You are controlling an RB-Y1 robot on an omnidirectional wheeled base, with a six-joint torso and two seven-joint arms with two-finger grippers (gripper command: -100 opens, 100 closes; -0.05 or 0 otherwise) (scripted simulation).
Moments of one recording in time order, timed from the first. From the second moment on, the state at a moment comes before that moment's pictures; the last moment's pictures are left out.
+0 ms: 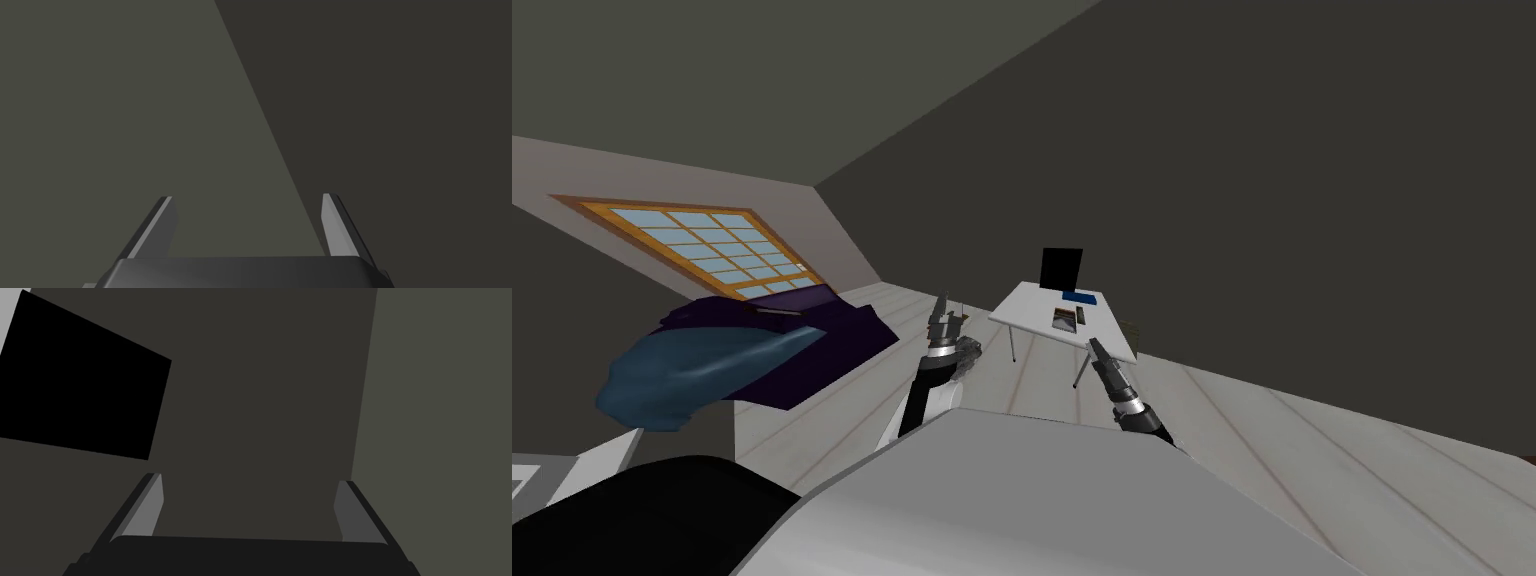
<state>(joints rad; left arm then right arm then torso) 0.47 0.01 0.05 -2.20 0.02 -0.51 0.02 0.58 -0.44 0.25 -1.99 -0.05 -0.64 0.19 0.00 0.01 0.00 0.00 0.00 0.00</state>
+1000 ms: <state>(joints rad) 0.47 0.01 0.05 -2.20 0.02 -0.51 0.02 0.60 -0.64 0.42 -1.74 -0.10 -0.73 0.45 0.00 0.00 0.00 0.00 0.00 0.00</state>
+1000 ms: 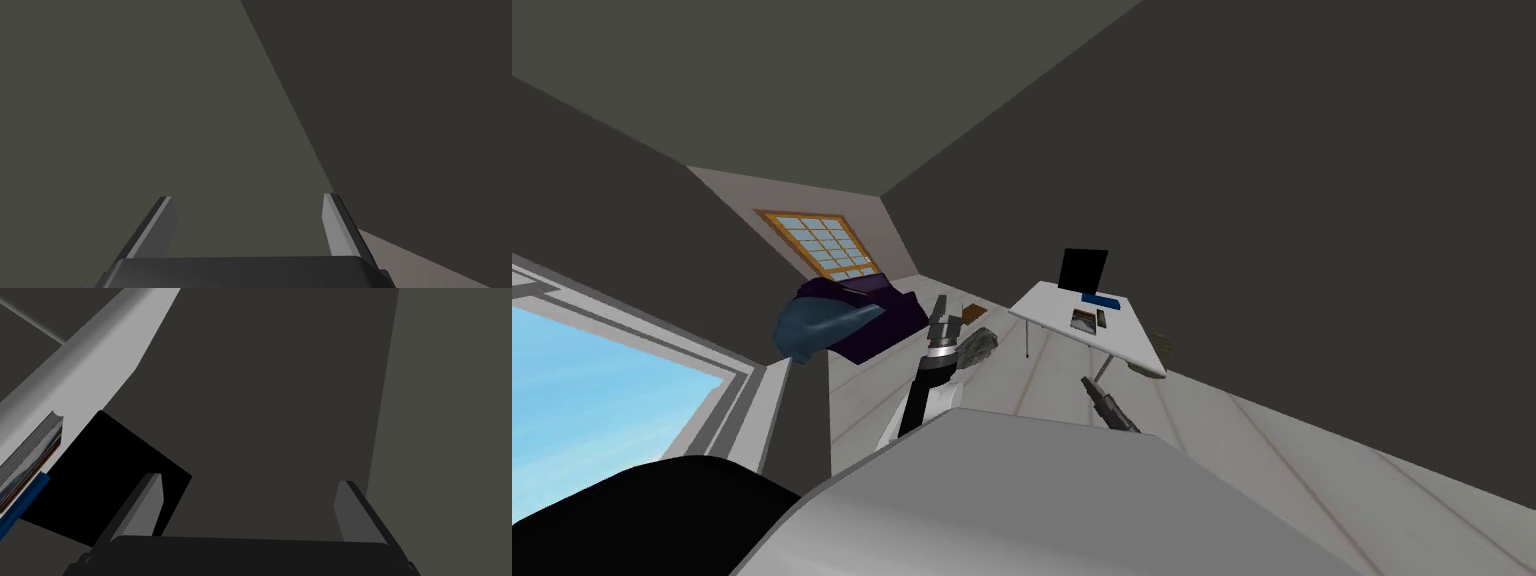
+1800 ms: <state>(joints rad) 0.47 0.01 0.05 -2.20 0.02 -0.51 0.02 0.62 -0.80 0.54 -1.55 -0.13 -0.78 0.66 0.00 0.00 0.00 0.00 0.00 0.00</state>
